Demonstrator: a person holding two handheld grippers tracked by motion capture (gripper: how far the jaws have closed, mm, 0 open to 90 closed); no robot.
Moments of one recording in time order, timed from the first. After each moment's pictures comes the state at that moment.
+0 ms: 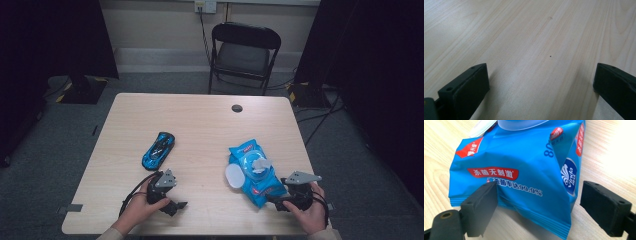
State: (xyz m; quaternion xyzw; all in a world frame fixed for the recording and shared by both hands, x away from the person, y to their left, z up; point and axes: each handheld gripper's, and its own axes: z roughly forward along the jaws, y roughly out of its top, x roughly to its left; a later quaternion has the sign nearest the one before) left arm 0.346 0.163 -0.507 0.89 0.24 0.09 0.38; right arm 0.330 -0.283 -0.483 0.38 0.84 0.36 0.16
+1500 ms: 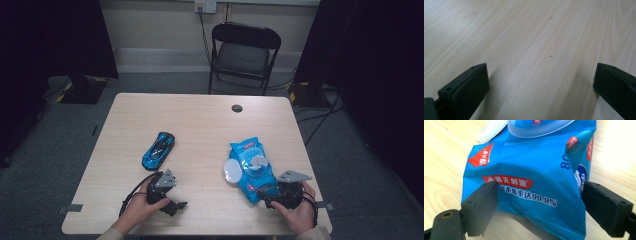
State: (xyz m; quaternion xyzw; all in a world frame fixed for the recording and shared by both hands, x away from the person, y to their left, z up) left arm 0.346 0.163 -0.506 0.89 0.24 0.09 0.38; right arm 0.331 -0.254 -0.481 0.42 0.82 0.35 0.17
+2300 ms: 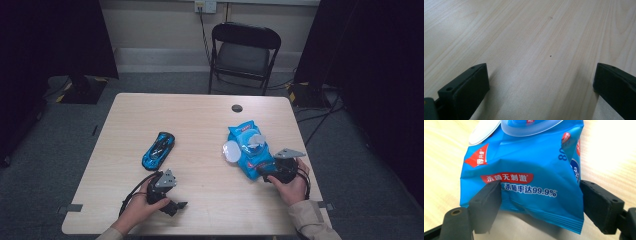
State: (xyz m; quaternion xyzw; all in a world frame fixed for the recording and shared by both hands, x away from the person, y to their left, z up) left arm 0.345 0.163 -0.507 0.89 0.24 0.09 0.38; right arm 0.403 -0.257 -0.482 0.43 0.80 0.35 0.20
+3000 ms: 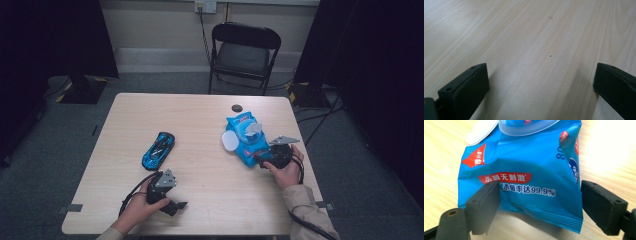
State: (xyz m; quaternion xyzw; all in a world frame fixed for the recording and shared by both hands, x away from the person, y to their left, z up) left arm 0.345 0.163 -0.507 0.89 0.24 0.09 0.38; right arm 0.449 -0.253 -0.483 0.44 0.80 0.35 0.21
